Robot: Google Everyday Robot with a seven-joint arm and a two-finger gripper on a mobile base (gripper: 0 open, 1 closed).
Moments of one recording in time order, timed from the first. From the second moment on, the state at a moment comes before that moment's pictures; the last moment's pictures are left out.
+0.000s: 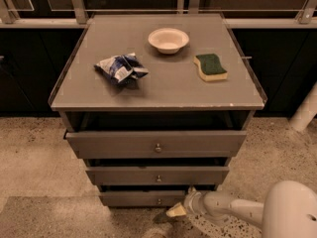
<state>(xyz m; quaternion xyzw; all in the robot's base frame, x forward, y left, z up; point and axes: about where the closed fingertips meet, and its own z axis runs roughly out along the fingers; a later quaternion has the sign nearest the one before) 0.554 -0.134 0.174 -0.35 0.87 0.14 0.33</state>
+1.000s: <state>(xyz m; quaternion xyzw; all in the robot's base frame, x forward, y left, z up) 0.503 -0.150 0.188 -0.35 0.88 0.19 0.26</state>
